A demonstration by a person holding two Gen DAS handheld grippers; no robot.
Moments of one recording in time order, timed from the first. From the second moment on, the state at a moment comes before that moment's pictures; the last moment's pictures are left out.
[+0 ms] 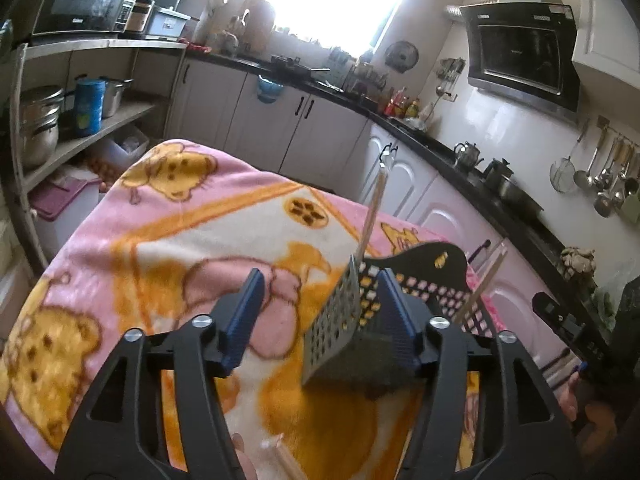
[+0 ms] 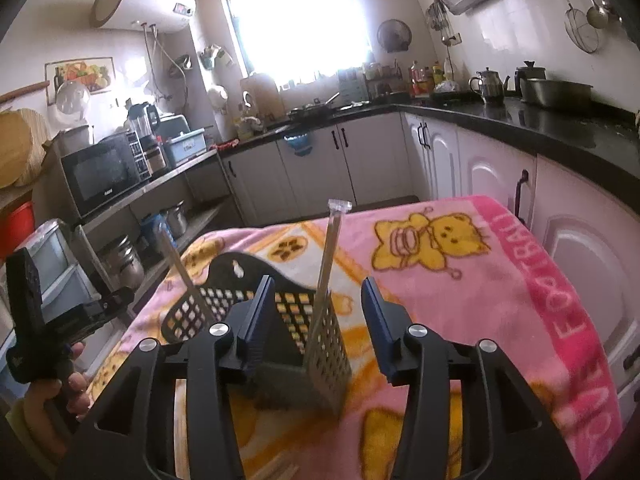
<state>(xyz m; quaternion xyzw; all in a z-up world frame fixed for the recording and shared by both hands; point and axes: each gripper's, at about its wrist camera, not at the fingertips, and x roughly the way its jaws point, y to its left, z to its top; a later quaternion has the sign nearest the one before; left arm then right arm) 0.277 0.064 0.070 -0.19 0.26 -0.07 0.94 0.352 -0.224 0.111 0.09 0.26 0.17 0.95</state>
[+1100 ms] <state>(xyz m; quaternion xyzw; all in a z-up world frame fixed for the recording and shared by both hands) 0.168 0.082 0.015 -0.18 0.34 -0.06 0.92 0.265 -0.171 0.049 0.01 0.36 0.22 0.91</state>
